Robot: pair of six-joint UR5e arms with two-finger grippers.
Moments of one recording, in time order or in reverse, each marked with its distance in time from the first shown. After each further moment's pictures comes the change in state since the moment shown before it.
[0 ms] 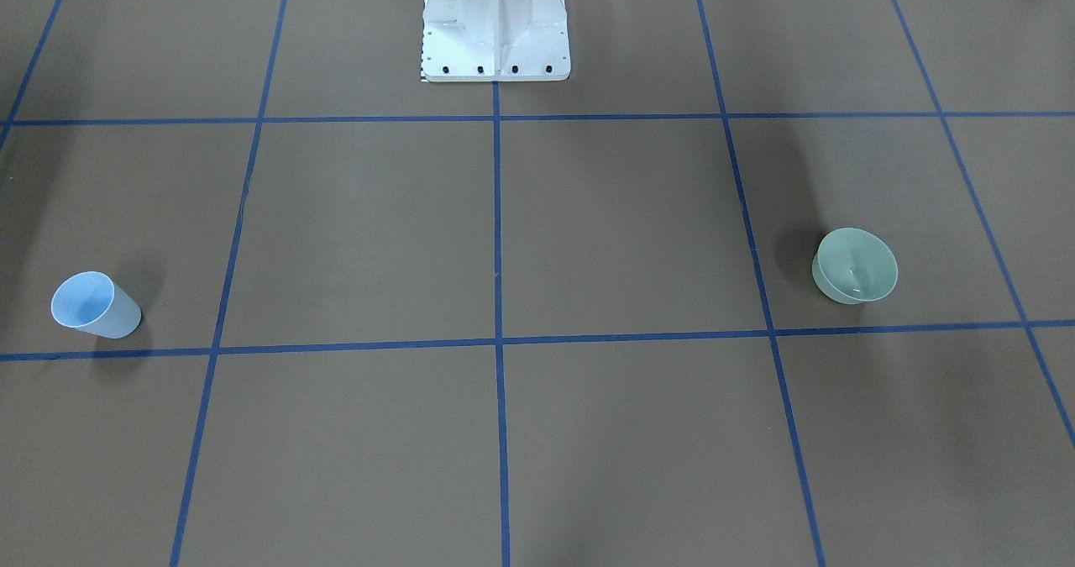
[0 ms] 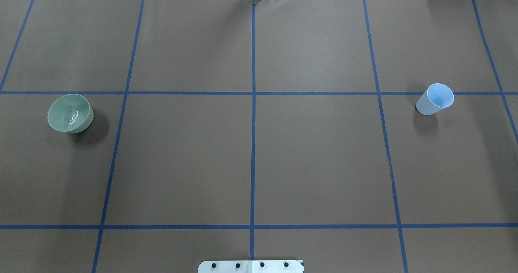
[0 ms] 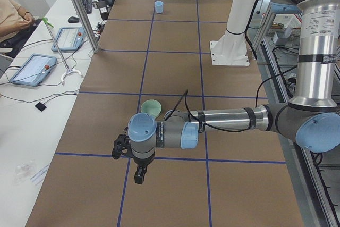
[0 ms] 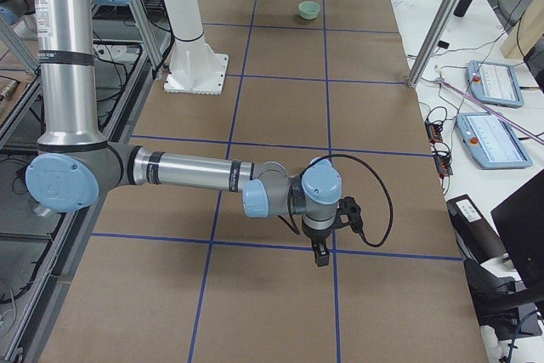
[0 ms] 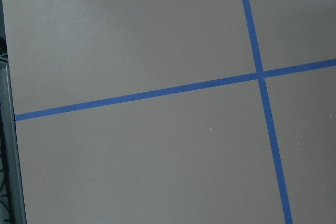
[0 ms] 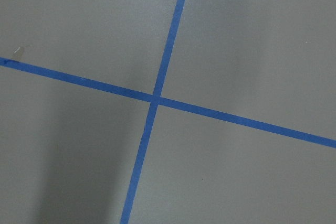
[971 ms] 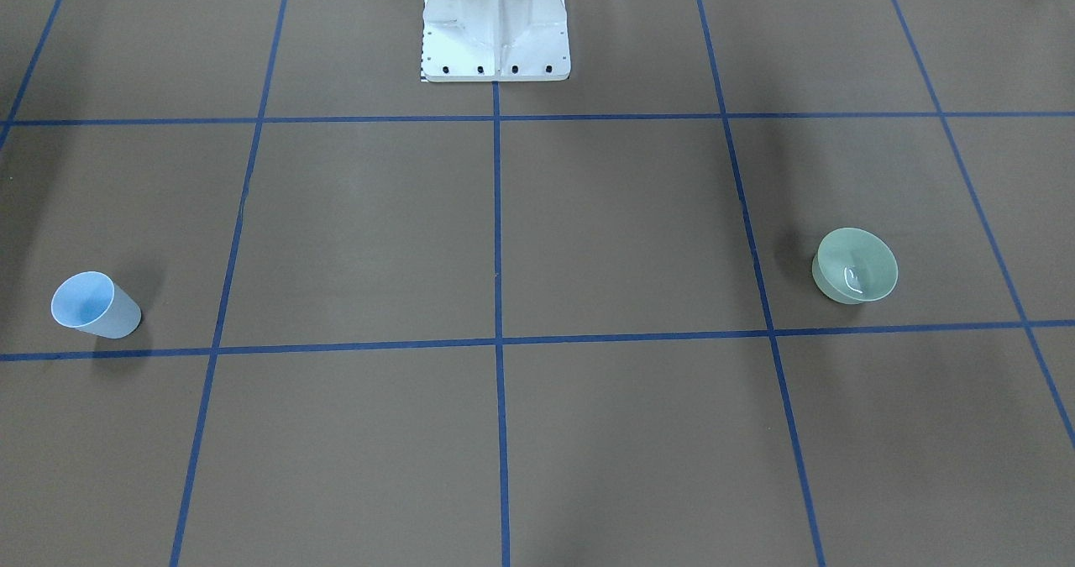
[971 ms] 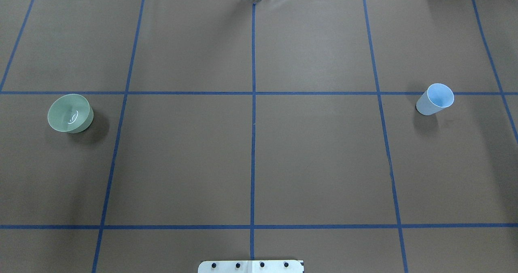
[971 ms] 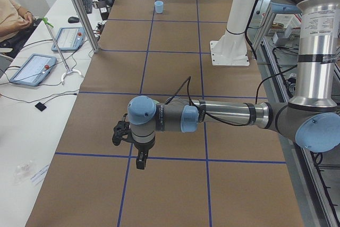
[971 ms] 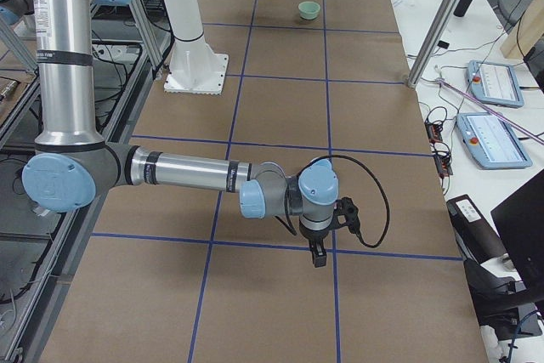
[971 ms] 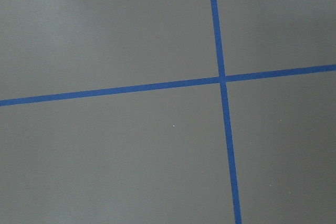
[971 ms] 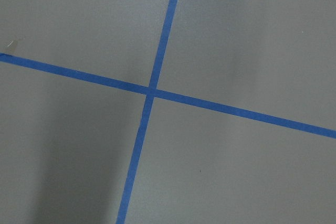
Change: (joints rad) left arm 0.008 0.005 -0.104 0.082 -0.015 -0.044; right arm 0.000 -0.013 0.010 0.005 -0.001 0.000
